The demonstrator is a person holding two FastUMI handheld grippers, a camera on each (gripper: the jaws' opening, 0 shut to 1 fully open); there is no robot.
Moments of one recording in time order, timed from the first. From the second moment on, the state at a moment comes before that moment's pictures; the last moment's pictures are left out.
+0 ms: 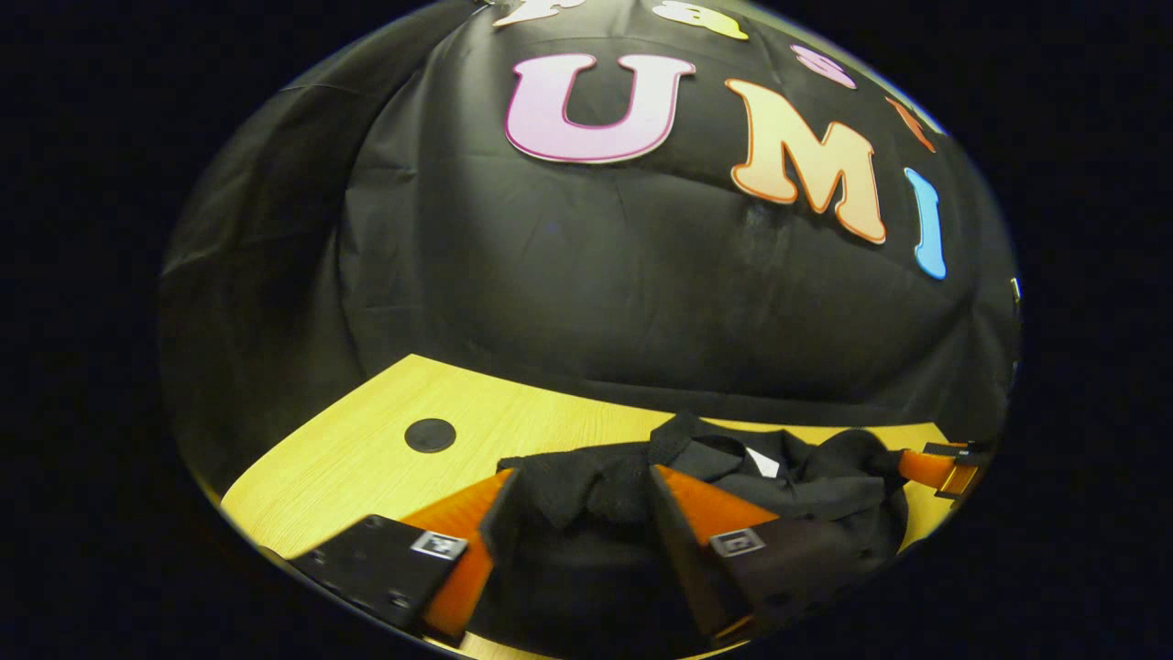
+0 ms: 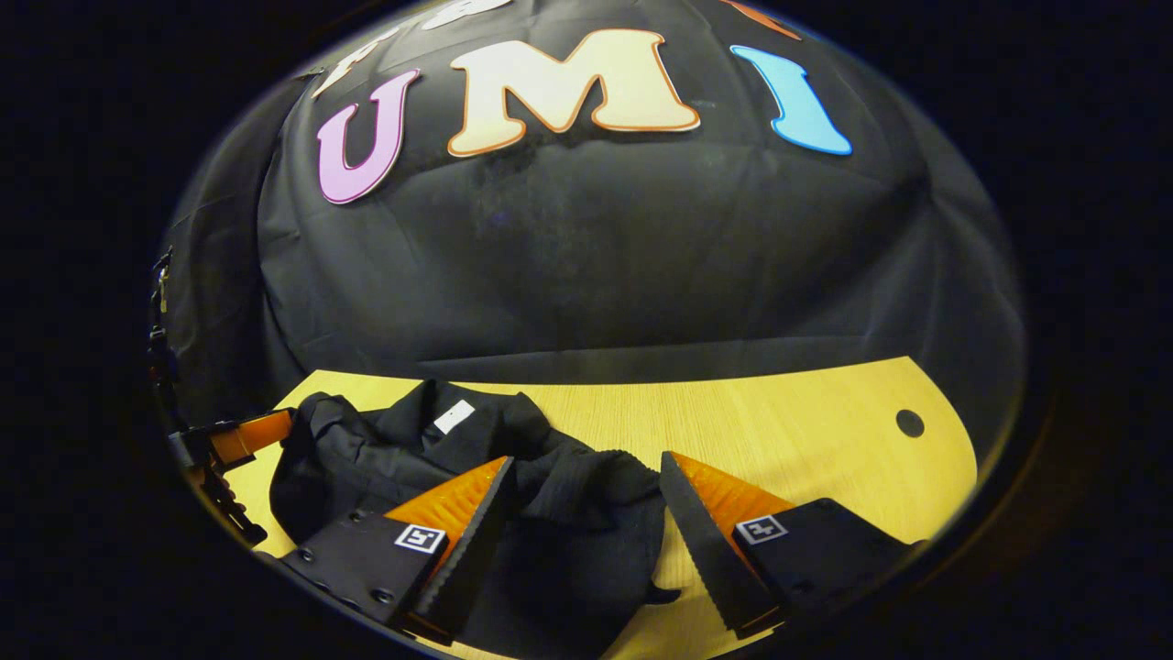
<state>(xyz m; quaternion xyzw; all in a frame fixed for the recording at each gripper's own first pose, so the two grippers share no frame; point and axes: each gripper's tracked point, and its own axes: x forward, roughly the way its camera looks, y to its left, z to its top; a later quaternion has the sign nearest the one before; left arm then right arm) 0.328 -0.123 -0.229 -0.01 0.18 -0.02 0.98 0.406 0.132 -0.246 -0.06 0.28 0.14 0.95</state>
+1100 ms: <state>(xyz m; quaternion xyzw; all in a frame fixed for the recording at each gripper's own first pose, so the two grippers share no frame) 0.101 -0.043 -0.053 -0.01 0.08 -0.12 0.99 0.079 0.137 -0.077 -0.07 0.10 0.10 0.99</state>
